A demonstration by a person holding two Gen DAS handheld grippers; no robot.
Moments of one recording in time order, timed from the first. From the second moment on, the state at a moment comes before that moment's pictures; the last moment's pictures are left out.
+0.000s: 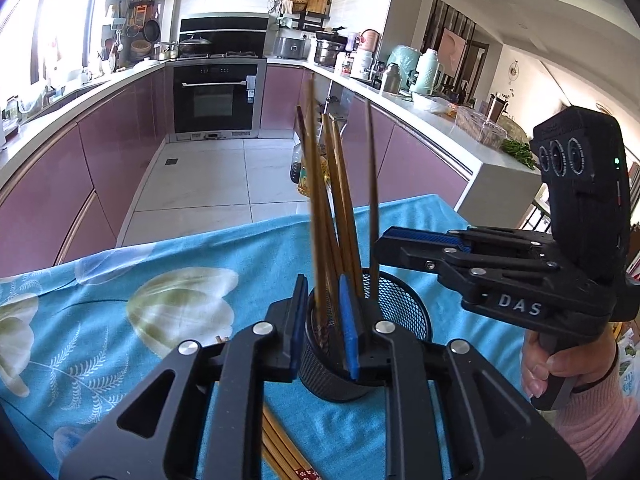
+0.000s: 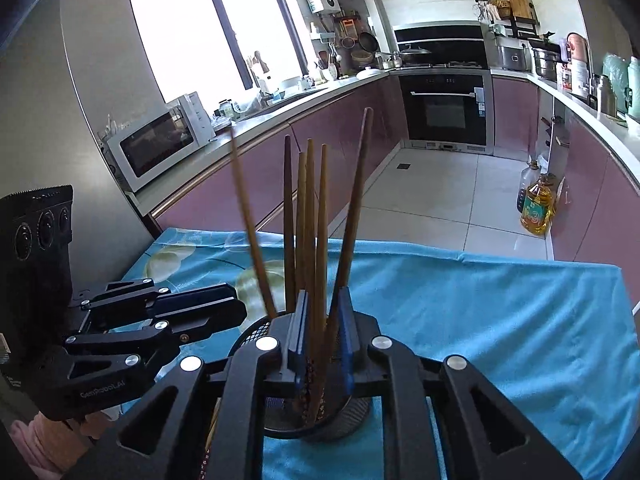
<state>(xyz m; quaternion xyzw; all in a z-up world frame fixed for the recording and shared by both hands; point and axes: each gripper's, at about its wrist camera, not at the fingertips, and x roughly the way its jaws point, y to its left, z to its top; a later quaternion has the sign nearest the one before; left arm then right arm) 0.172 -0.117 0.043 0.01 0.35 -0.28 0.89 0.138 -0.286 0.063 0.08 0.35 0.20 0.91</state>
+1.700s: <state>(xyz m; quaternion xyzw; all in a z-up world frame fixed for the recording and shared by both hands) 0.074 -0.041 -0.070 0.04 0.42 -0.21 0.88 0.045 -0.192 -0.034 -0.01 0.44 0.22 0.87</state>
